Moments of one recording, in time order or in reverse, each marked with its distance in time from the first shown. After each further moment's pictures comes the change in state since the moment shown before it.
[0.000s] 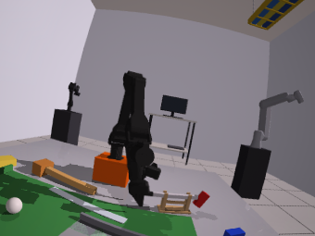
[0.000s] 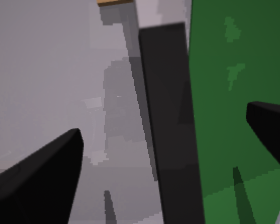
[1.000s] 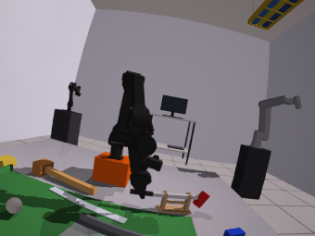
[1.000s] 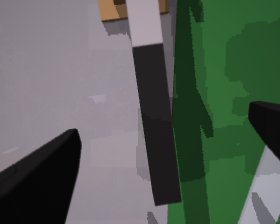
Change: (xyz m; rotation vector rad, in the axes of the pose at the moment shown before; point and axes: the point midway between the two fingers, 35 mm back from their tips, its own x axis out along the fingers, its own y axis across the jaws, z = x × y) arm -0.030 -0.003 0.009 -0.003 -0.002 -0.007
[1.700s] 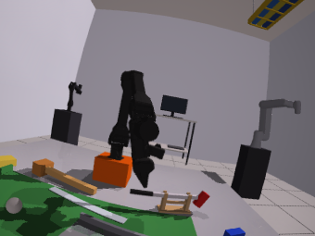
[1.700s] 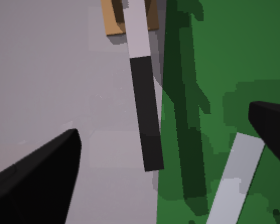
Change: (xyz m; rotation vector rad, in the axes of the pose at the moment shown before) arm -0.040 -0.002 0.011 -0.012 -0.007 -0.003
